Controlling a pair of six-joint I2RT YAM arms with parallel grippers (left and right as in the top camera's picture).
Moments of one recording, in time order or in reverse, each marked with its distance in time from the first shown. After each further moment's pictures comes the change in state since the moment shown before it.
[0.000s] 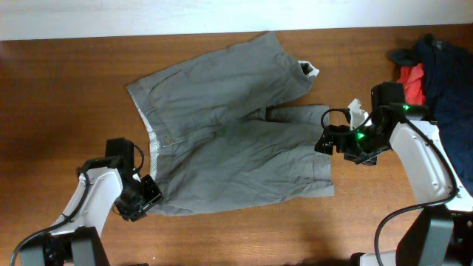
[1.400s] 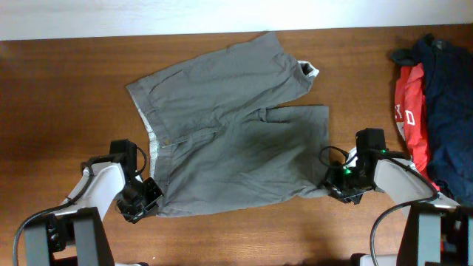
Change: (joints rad) left arm 0.000 0.090 0.000 0.012 0.011 -0.010; right arm 0.000 -0.037 -0.476 0.373 0.038 0.420
